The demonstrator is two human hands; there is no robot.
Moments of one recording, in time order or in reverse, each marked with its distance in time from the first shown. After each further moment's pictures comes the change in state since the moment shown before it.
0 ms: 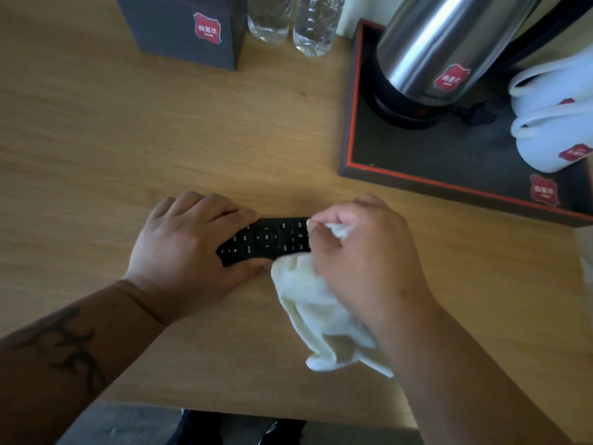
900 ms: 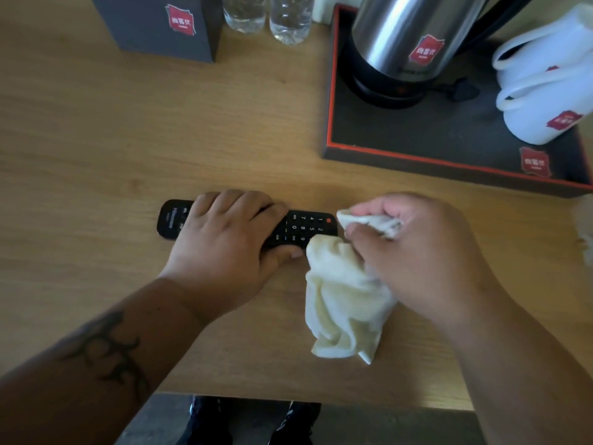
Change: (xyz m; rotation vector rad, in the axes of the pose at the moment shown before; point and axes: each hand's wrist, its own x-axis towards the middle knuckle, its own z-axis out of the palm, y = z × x) left_hand 0.008 0.052 0.012 0.043 -0.112 0.089; right_hand -0.022 0.045 -0.047 0.131 -0.050 0.101
